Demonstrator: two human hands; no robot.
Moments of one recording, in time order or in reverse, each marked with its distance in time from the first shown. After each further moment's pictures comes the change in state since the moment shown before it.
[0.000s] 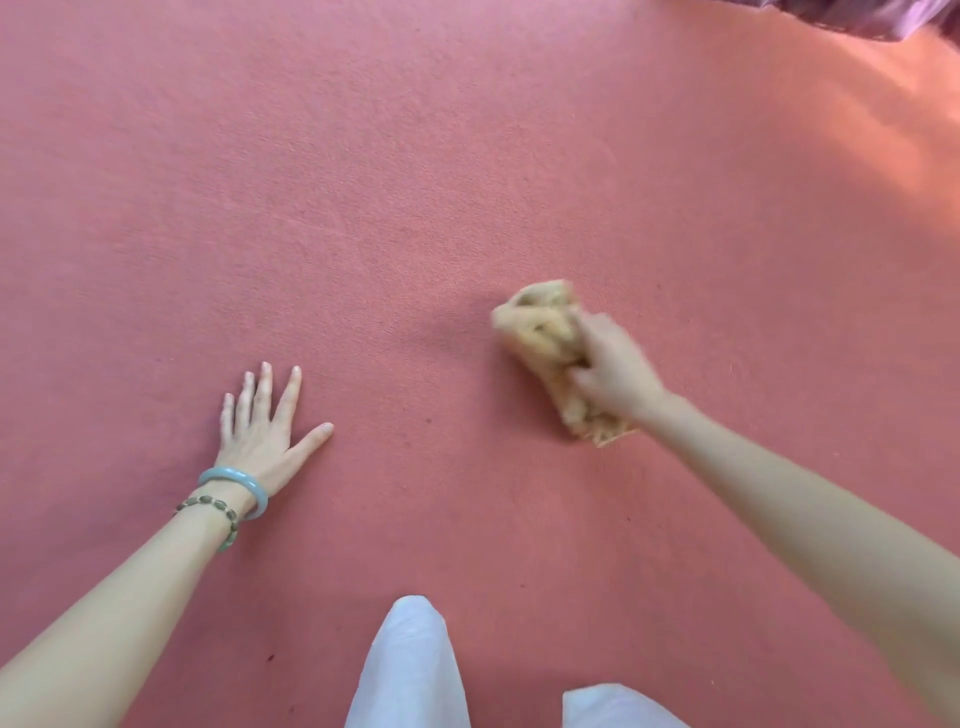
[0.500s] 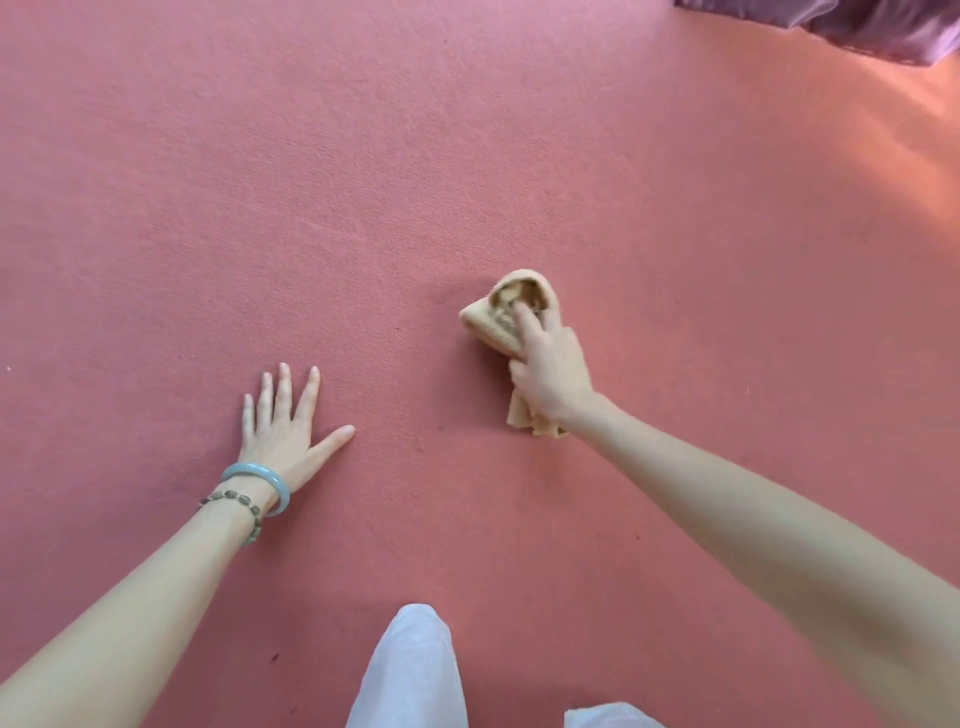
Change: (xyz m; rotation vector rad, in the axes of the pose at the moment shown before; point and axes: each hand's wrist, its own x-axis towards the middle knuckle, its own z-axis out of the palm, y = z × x) left_hand 0.003 0.009 0.001 0.007 -0.016 -0.039; right_hand 0.030 -0.073 0.032 -0.053 0.077 0.064
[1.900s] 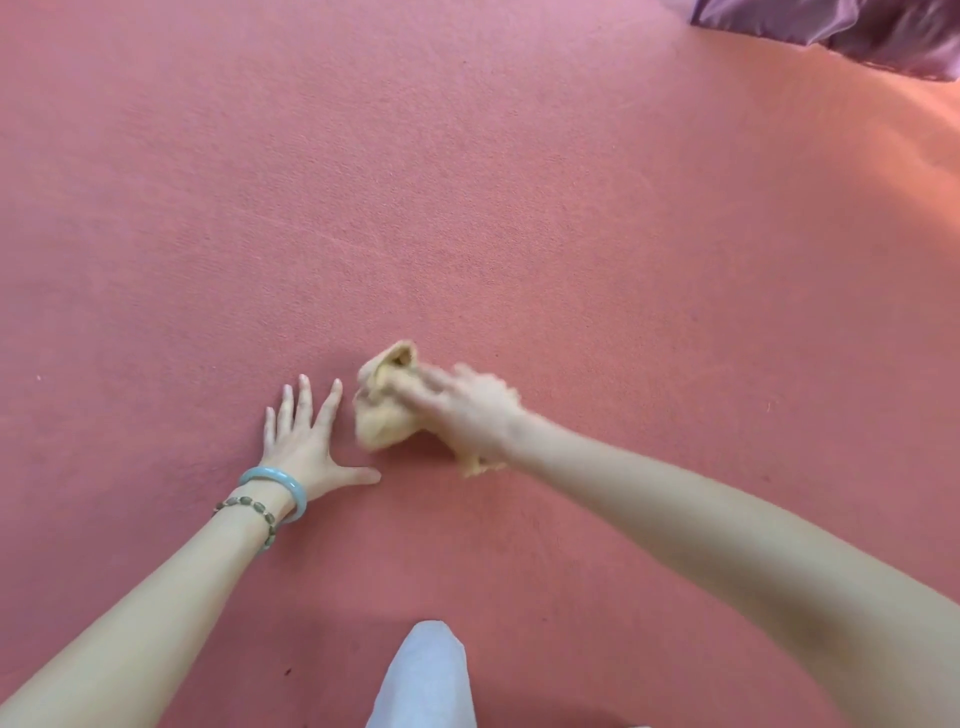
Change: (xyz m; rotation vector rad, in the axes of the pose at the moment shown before) left_hand -0.002 0.005 -0.018 -0.061 -0.138 0.005; right_hand -0.007 -0.067 0.030 -0.375 -0.401 -0.620
